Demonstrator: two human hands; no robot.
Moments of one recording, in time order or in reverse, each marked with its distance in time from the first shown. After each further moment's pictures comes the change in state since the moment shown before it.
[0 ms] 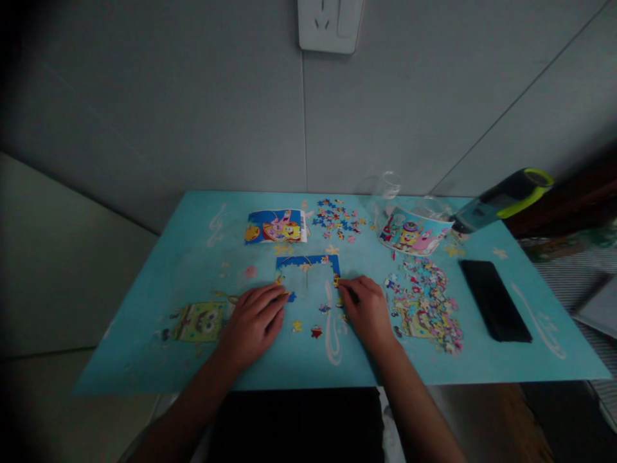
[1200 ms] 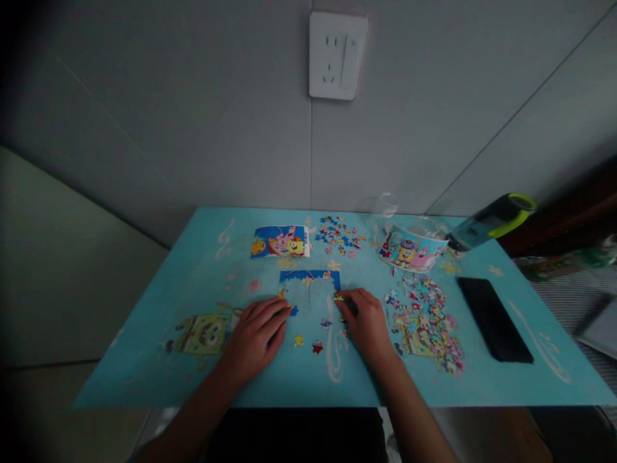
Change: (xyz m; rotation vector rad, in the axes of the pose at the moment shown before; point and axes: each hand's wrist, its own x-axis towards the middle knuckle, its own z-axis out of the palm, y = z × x) left_hand 0.002 0.002 -0.002 -0.009 0.007 0.004; right_hand 0.007 0.002 0.001 0.024 -0.042 0.007
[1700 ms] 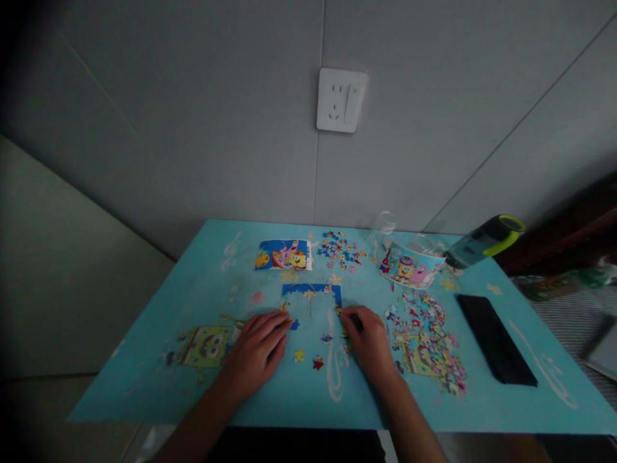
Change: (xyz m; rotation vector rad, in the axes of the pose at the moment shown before) left_hand -0.002 0.000 0.001 0.007 0.039 0.011; right_hand -0.006 0.007 0.001 0.088 0.054 0.062
